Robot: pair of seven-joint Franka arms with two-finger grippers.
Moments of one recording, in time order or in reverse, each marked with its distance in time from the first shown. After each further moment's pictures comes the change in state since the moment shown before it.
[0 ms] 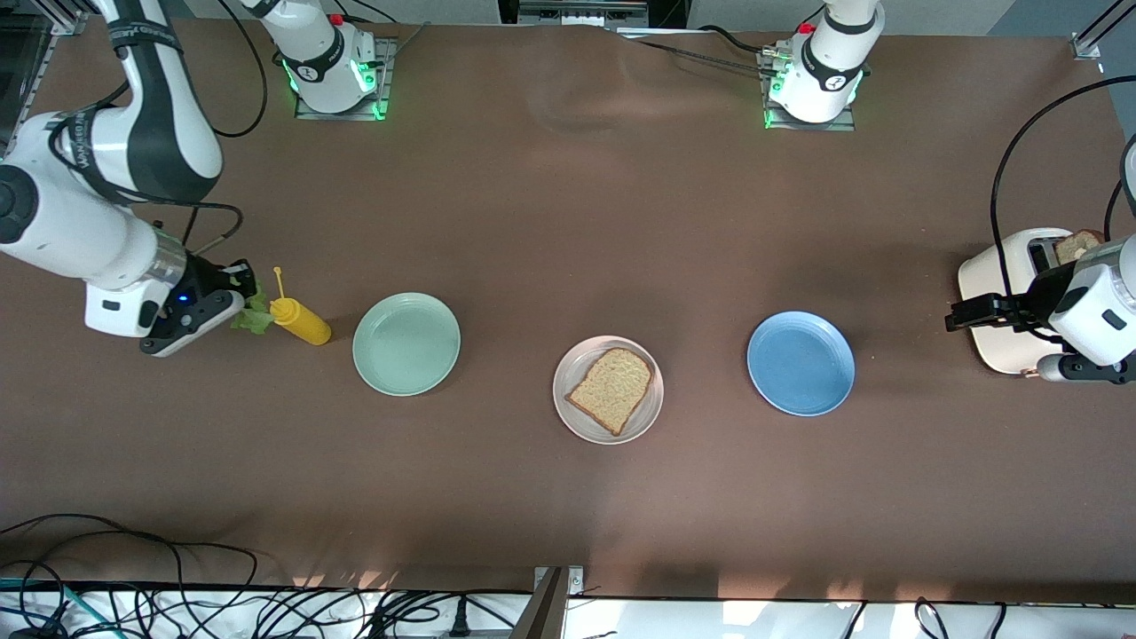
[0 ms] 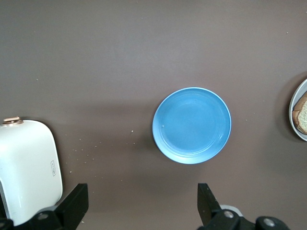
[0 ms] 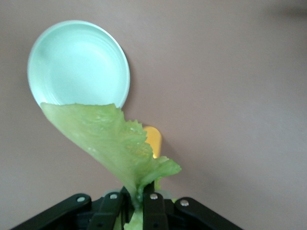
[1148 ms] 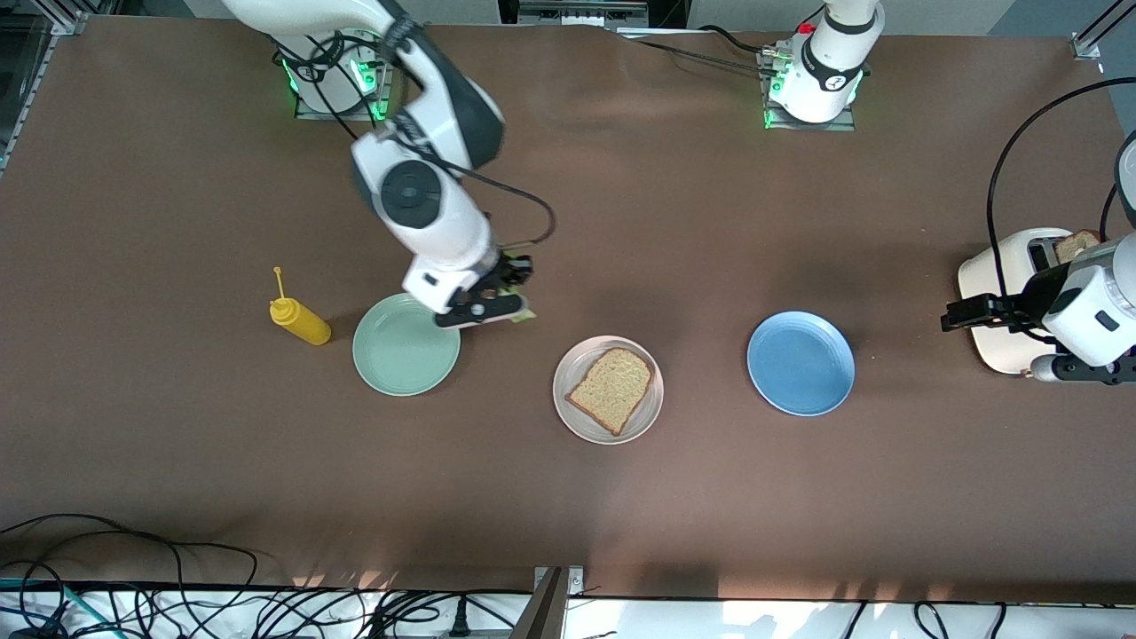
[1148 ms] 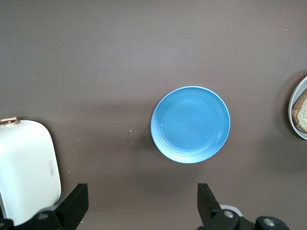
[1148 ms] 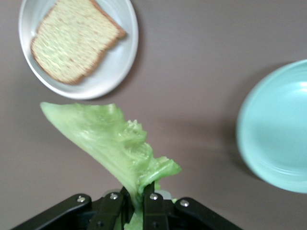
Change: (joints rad) left arm -0.008 0.002 -0.001 -0.003 0.000 0.000 0.000; right arm 0.630 0.358 -0.040 0.340 0.051 0.096 0.991
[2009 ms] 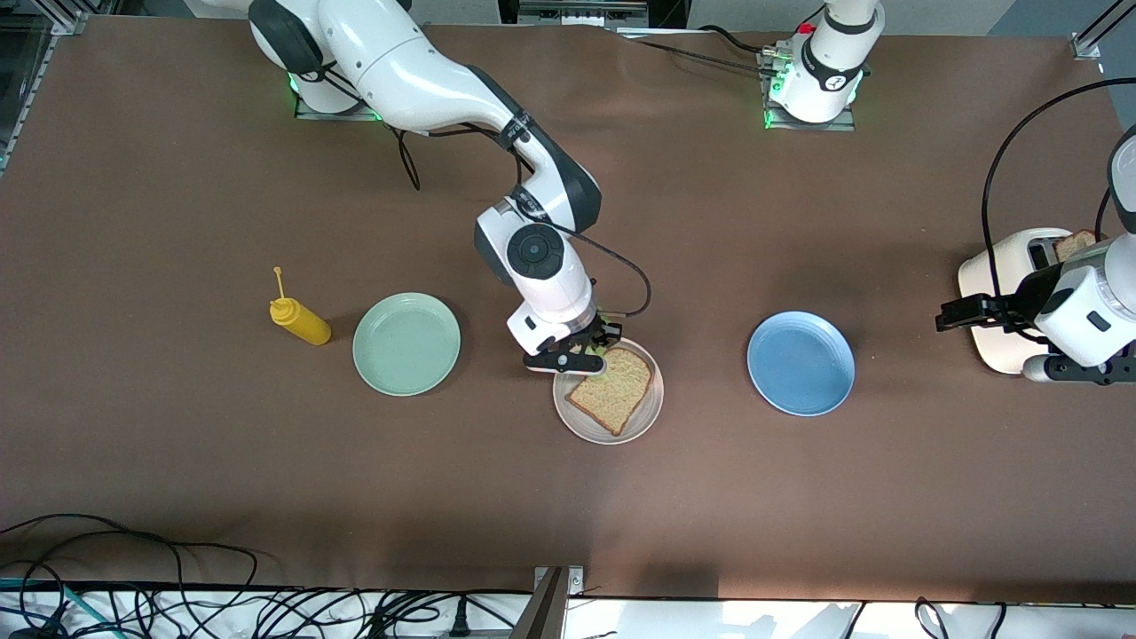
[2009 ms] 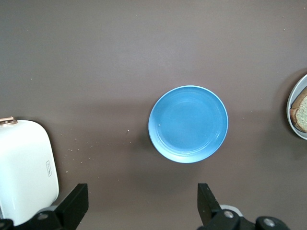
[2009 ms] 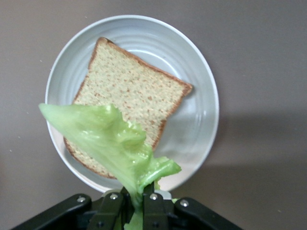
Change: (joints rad) left arm -0.007 0.000 0.000 -0.002 0.000 0.000 -0.007; right arm 0.213 0.466 -0.186 0.526 0.104 0.130 0.285
